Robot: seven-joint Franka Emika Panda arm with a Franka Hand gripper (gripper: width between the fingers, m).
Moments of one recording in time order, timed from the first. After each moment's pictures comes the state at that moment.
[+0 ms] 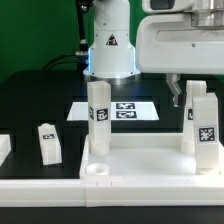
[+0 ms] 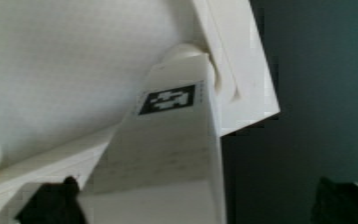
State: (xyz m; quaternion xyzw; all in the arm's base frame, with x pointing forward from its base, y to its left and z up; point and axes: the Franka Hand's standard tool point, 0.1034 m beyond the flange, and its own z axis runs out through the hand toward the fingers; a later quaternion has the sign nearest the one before) arm 0.640 0.112 0.123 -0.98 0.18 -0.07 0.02
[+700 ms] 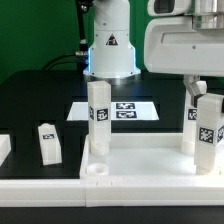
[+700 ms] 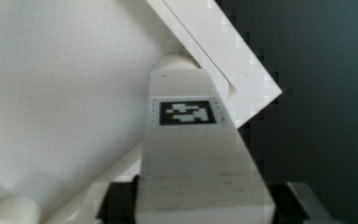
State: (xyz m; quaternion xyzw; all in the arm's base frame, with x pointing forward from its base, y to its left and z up) arm 0.639 0.110 0.121 -0.91 0.40 -0.06 0.03
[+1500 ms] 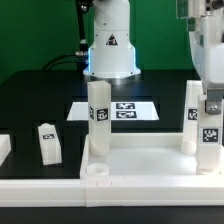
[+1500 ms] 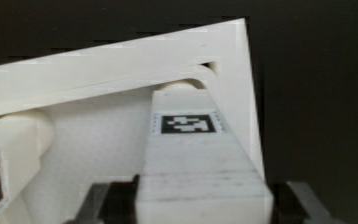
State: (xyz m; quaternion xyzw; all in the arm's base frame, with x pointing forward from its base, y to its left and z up) arm 0.634 0.110 0.119 -0.67 0.74 -0.02 0.07
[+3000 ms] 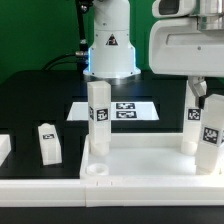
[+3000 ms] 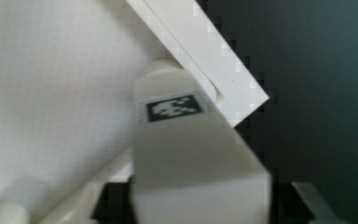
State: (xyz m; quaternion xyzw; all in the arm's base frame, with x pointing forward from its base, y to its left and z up) arm 0.641 0.113 0.120 -0.92 0.38 -0.06 0.04
